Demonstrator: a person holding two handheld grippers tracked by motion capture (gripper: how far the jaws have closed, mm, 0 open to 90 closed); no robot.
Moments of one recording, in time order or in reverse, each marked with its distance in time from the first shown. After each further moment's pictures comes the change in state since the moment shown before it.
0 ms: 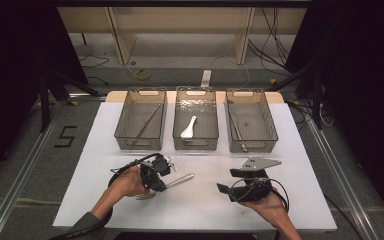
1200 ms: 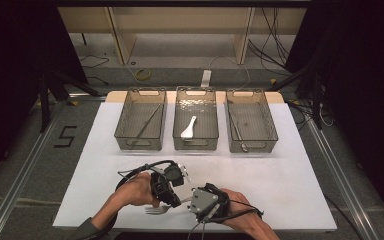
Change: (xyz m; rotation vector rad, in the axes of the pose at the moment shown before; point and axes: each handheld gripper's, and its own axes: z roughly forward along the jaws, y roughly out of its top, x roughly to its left) left arm -0.052 0.023 -0.028 -0.008 -0.194 0.097; right arm 0.094 0.005 0.059 0.175 -0.033 -0.710
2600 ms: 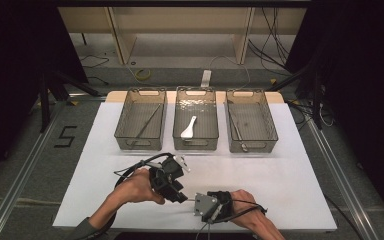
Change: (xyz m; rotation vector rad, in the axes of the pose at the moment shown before) left arm 0.001 0.002 -0.024 -0.222 0.062 -0.050; right arm -0.006 -0.015 0.005 0.071 0.018 -0.150
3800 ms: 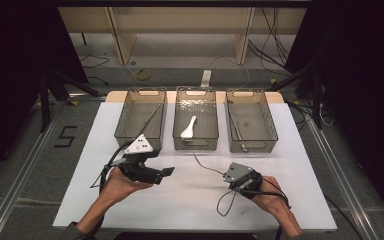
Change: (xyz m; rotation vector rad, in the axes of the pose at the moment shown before) left arm 0.032 -0.058 -0.036 -0.516 0.290 -0.153; right arm -0.054 -0.067 -0.020 0.043 -0.138 0.352
